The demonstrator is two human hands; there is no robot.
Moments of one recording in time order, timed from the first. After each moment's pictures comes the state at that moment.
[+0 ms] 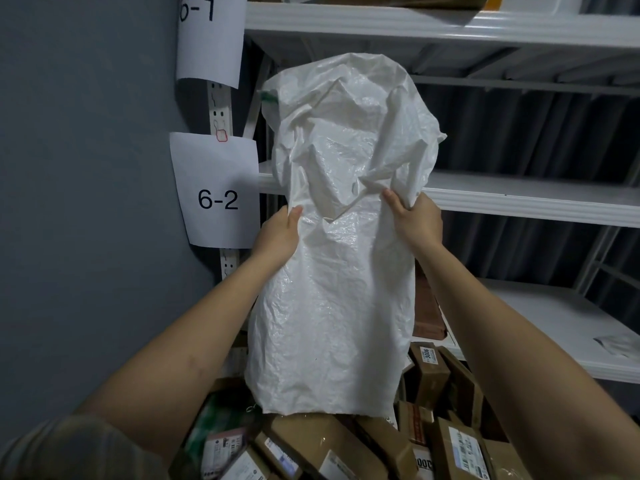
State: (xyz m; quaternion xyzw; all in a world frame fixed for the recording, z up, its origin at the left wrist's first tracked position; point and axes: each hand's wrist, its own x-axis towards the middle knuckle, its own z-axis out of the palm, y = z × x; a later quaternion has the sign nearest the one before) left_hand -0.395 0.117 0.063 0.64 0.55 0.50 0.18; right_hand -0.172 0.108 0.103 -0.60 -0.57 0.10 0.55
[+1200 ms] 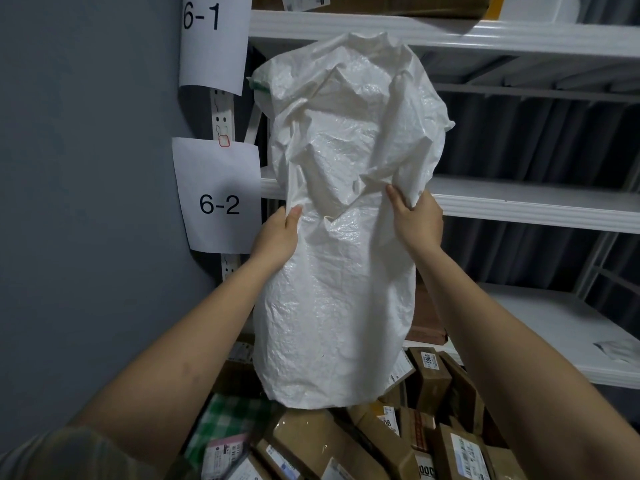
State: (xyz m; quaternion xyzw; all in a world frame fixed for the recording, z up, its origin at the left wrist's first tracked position) left_hand -0.402 0.116 0.071 0.63 0.55 0.51 0.20; right_hand -0.186 0.099 0.111 -0.57 -0.55 0.09 0.61
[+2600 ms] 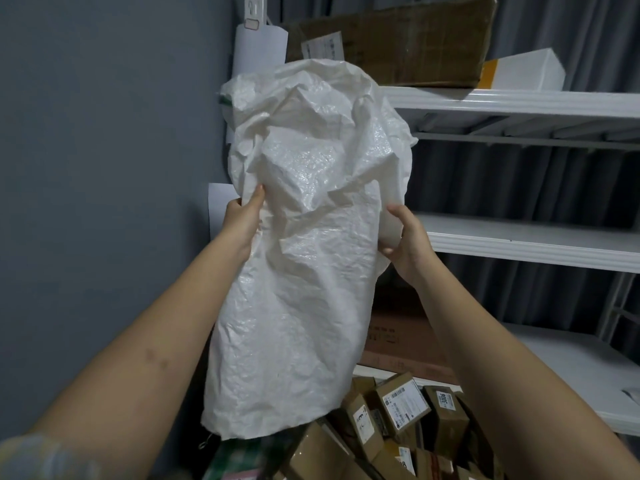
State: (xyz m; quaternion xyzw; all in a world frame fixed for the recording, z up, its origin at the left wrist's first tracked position) left_hand -0.478 0.075 0.157 0.44 0.47 0.68 0.35; right_hand -0.224 0.057 0.150 -0.33 -0.49 0.48 0.64
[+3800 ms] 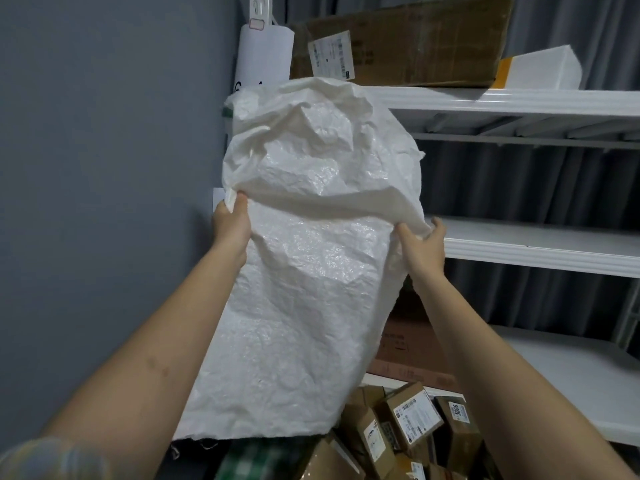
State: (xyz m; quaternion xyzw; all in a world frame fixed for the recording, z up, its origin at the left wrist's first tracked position) left_hand -0.498 0.105 0.156 0.38 0.49 0.74 0.25; right_hand -0.223 0.094 0.135 -0.53 -0.48 0.25 0.65
